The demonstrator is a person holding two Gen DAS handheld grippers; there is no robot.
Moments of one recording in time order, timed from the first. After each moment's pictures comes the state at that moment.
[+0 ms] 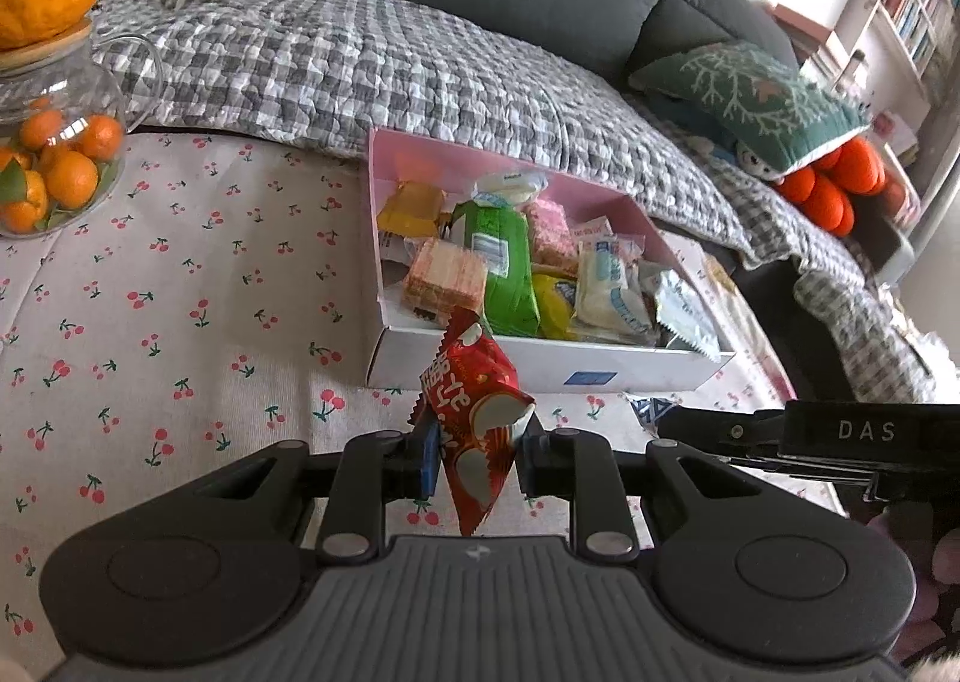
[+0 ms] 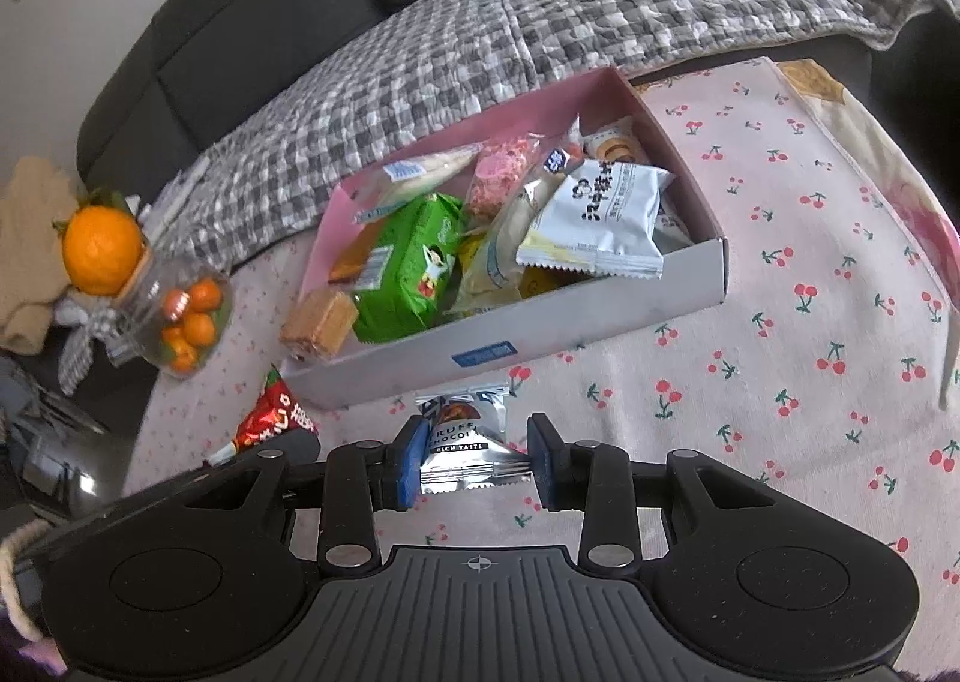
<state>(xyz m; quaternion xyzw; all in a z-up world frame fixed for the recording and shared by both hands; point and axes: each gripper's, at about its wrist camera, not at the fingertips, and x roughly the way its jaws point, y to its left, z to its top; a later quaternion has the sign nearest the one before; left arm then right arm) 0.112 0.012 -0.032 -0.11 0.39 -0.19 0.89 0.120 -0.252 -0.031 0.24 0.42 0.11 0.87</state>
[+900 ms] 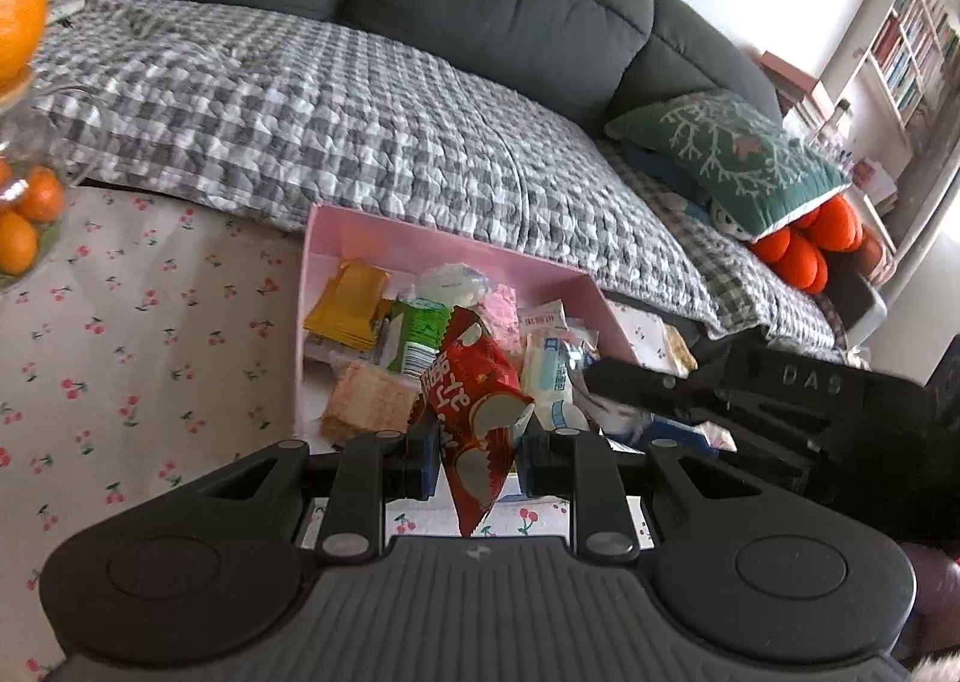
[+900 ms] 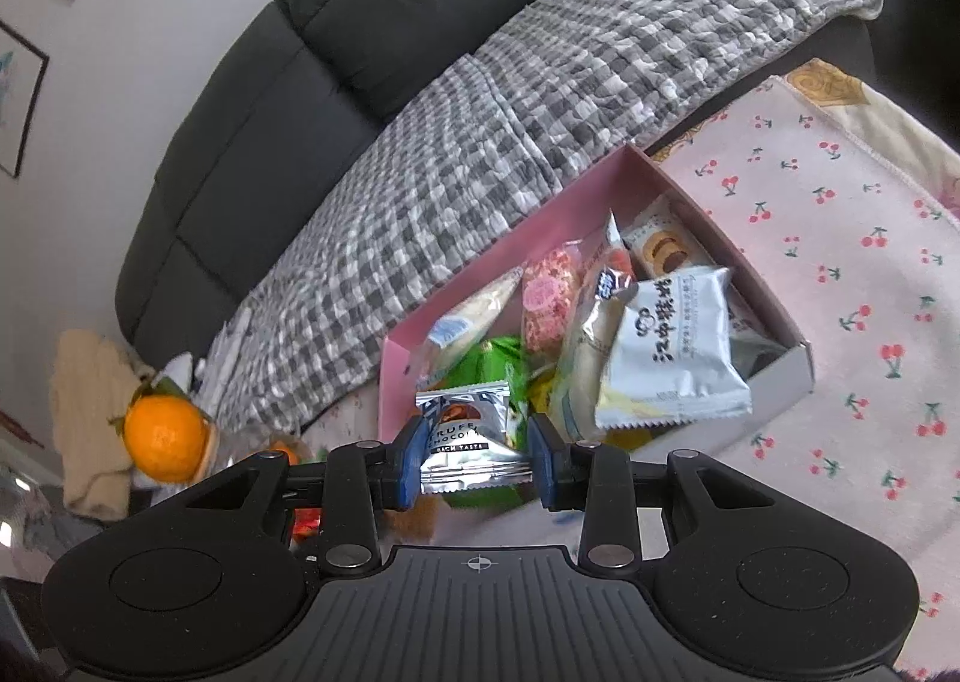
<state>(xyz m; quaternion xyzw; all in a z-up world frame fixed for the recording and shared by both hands) 0.153 -0.017 -0.012 -0.14 0.37 -0.21 0.90 0.168 -0.262 -0.023 0.39 0.34 0.10 0.85</state>
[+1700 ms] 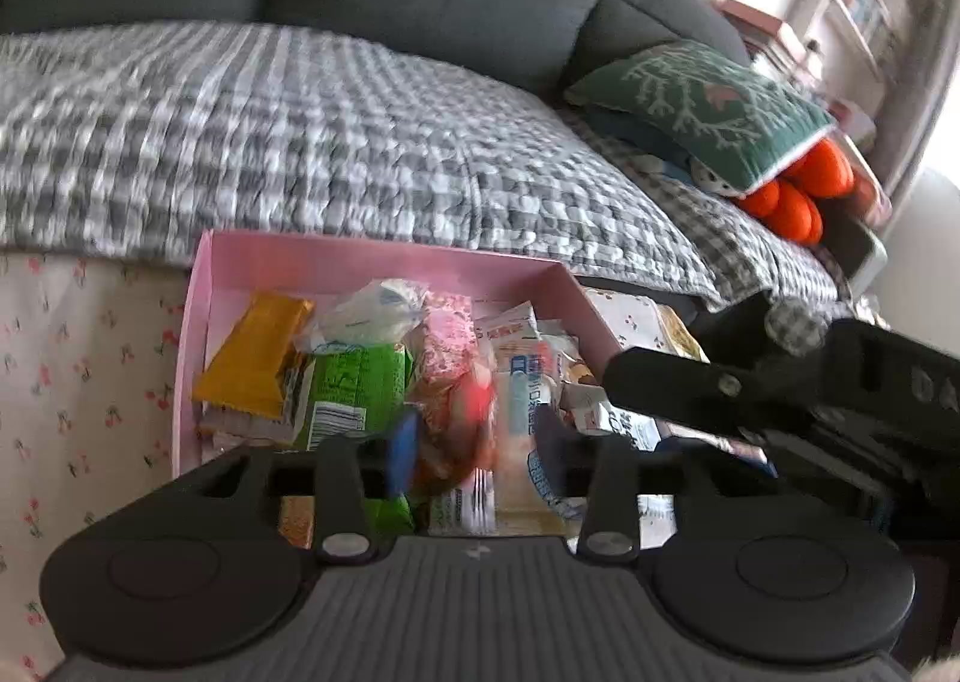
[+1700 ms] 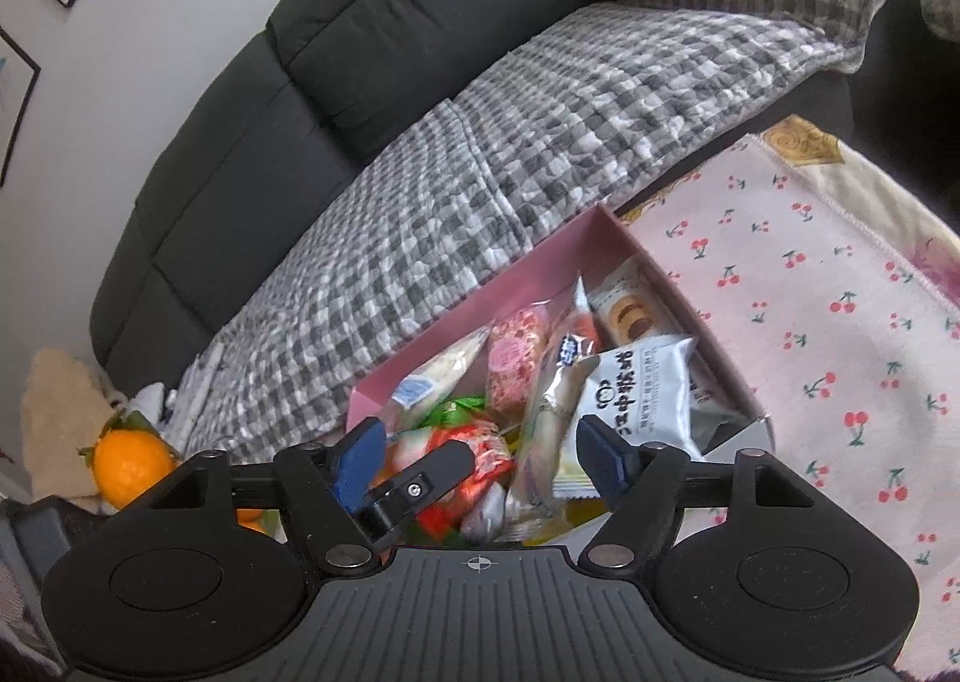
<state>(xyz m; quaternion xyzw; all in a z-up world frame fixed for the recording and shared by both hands) 0.184 -0.054 -0.020 -0.08 0.36 -0.25 0.90 0.169 -0.277 -0.016 0.36 0.32 0.06 0.88</state>
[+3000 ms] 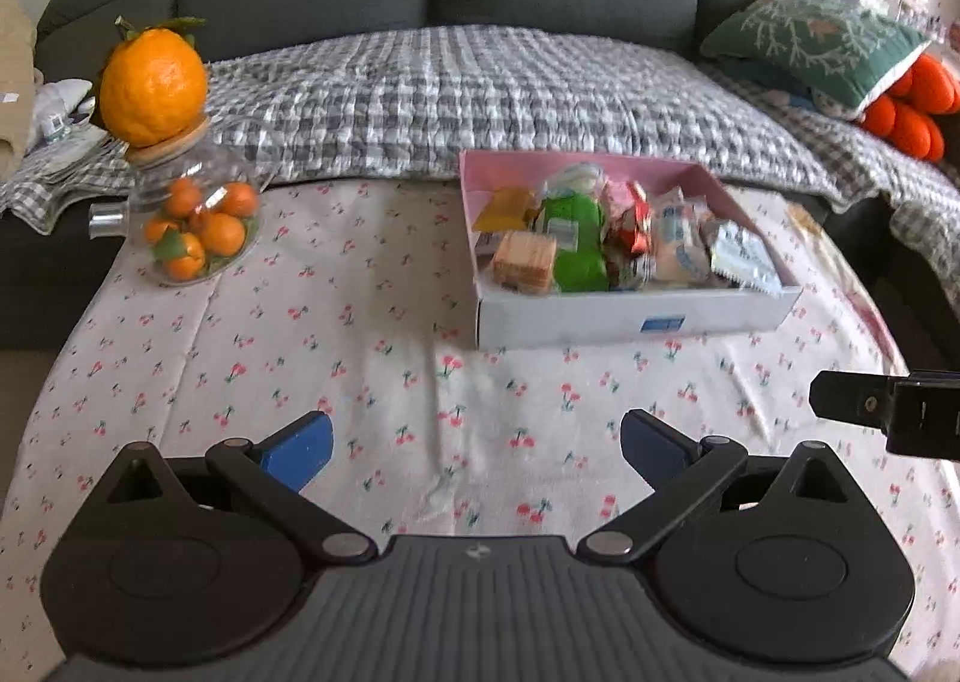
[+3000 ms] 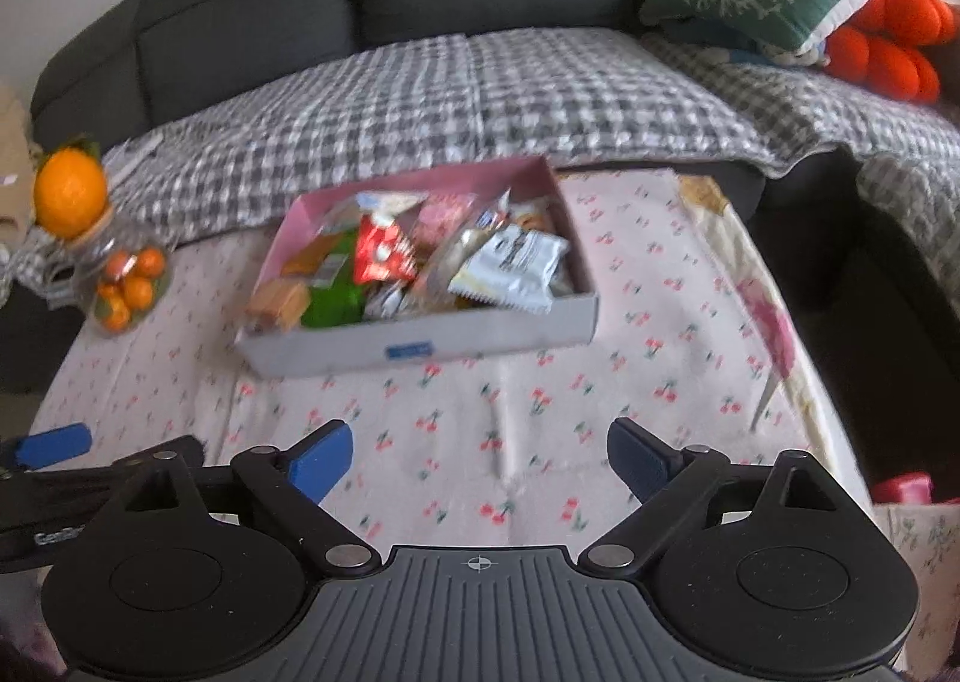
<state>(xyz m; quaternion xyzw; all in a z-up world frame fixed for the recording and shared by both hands) 0.058 -0.009 0.005 0.03 0.40 -0.06 0.92 0.052 -0.234 0.007 0.10 0.39 0.02 0.91</state>
